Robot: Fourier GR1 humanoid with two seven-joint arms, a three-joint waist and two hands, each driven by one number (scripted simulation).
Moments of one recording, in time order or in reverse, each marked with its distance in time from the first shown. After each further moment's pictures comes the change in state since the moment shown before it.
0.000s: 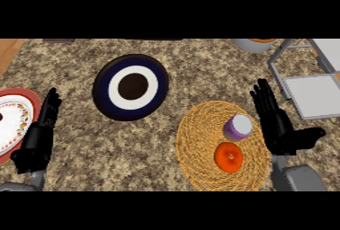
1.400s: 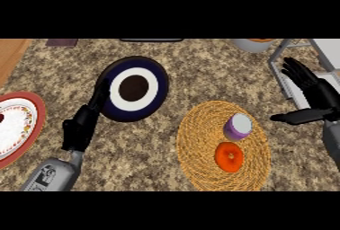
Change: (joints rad) left arm -0.191 -0.140 -0.110 0.077 -0.004 -0.152 0.173; right arm -0.309 -0.306 -0.145 0.541 0.082 0.437 -0.260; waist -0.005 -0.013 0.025
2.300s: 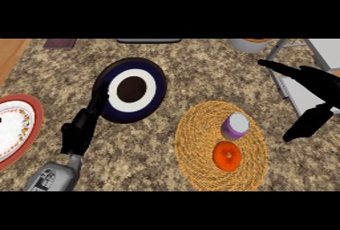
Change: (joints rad) left arm 0.037 -0.023 0.029 -0.007 -0.030 -0.024 -0.001; right arm -0.056 -0.226 0.249 -0.523 0.224 0.214 0.548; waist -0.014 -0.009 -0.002
